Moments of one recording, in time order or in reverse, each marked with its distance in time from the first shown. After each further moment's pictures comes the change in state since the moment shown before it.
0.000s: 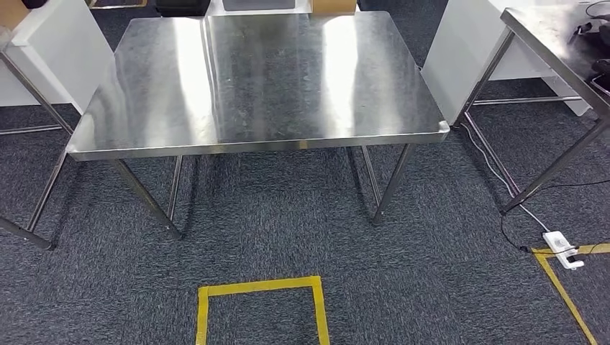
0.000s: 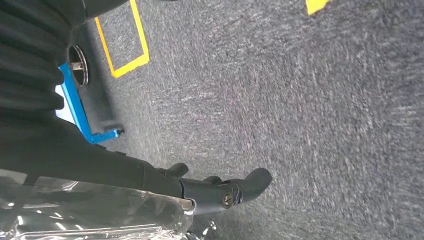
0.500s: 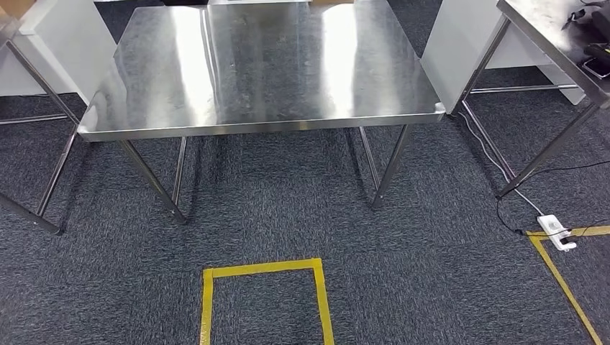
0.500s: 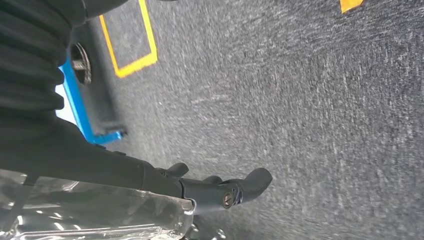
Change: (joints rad) left arm -0.003 -0.004 -0.008 0.000 -0.001 -0.001 0.003; right arm -0.005 -0.006 -0.001 0.000 0.000 0.000 -0.004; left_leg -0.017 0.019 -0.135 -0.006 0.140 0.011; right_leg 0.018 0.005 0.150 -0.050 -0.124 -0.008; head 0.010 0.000
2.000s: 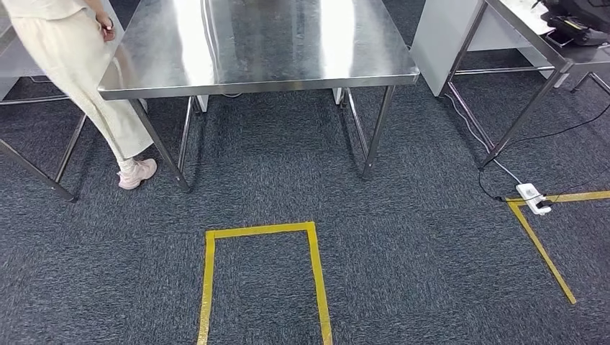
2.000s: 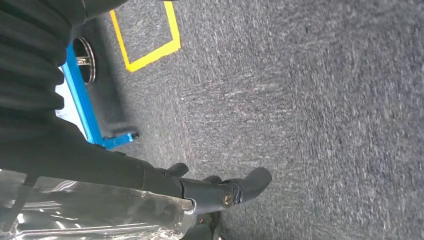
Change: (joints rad) left arm -0.001 0.009 -0.002 0.000 -0.002 0.001 0.004; right arm 0.003 0.008 -0.002 0.001 -0.011 0.000 -0.017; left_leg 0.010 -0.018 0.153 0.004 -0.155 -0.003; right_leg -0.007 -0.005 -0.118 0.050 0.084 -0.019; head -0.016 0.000
